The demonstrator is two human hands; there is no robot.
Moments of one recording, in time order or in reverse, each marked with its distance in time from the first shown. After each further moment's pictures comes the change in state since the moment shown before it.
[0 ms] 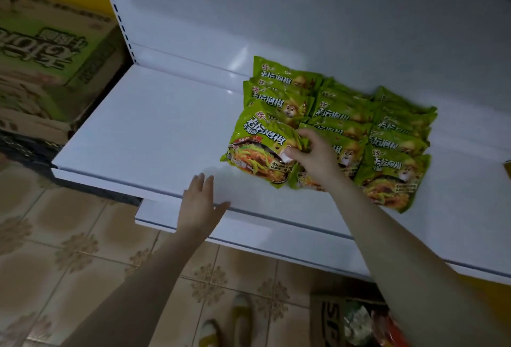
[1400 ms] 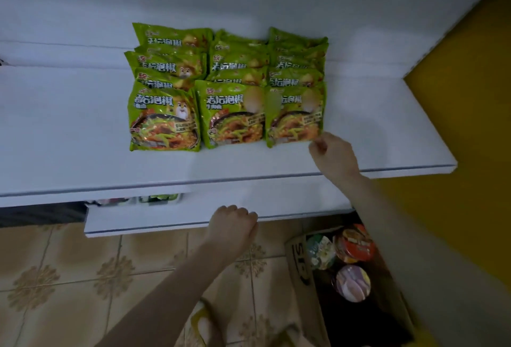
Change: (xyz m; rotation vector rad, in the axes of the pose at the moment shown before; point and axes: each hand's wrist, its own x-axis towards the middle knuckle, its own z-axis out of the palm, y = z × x) left_hand -0.105 0.128 0.089 0.484 -0.193 0.904; right_hand -0.120 0.128 -0.131 -0.420 0.242 0.277
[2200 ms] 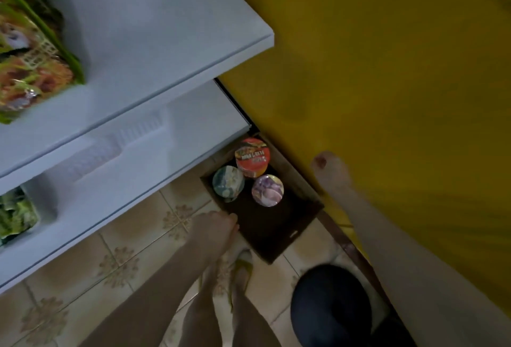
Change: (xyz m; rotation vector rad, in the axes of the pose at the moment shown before) left_hand 0.060 0.291 0.111 0.094 -0.485 0.367; right_hand -0.209 0.381 -0.055 0.163 -0.034 0.726
